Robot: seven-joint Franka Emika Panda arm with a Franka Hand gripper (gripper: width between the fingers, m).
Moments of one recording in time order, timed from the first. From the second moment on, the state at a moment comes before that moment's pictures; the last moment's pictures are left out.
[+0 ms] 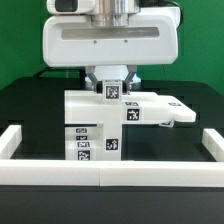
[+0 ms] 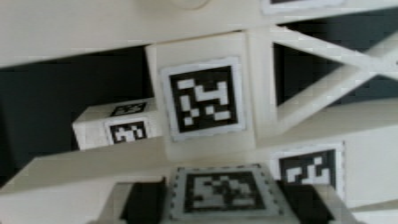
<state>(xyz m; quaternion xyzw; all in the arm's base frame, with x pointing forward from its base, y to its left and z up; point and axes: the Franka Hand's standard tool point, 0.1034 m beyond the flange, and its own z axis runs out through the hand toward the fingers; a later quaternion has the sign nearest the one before) 0.576 -0.038 0.114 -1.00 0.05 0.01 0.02</state>
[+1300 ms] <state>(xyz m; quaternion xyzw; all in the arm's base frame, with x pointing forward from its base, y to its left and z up) 0.577 -0.032 0.113 -0.90 0.44 0.02 0.02</state>
